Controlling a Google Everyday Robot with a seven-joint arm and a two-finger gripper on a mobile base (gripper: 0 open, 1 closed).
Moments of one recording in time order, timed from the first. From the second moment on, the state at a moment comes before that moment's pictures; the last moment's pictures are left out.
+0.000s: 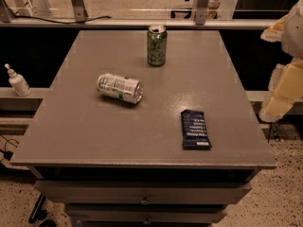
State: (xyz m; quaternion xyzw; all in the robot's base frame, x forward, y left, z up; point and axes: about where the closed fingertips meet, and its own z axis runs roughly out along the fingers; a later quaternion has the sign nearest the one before) arm 0.438 -0.213 0.989 -0.60 0.78 -0.05 0.18
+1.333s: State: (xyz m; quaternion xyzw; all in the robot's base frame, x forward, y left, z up) arm 0.511 -0.083 0.957 -0.63 0.74 0.06 0.24
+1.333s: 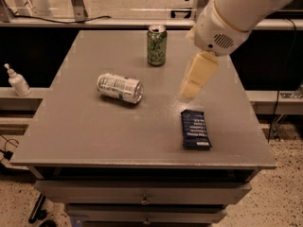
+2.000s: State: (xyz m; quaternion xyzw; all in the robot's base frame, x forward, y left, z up) arm 0.539 0.004 0.930 -0.65 0.72 0.10 0.25
